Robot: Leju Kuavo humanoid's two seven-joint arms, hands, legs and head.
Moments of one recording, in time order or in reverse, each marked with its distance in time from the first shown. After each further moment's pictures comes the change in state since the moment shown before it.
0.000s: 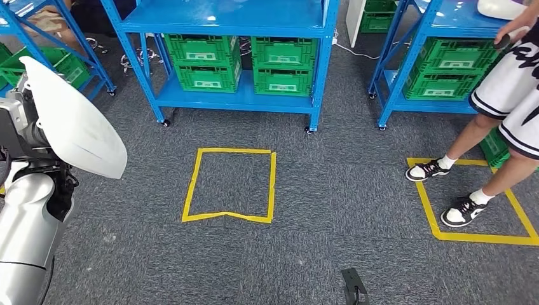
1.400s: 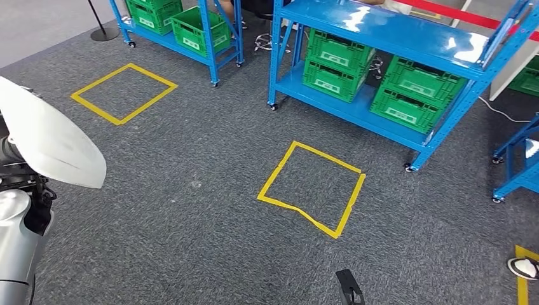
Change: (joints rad) left arm 0.080 0.083 0.068 -0.094 -0.012 0.008 -0.001; right arm 0.001 0.001 0.004 -0.003 0.054 0.006 -0.004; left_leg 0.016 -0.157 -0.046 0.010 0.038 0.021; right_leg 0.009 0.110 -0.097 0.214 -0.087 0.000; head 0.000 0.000
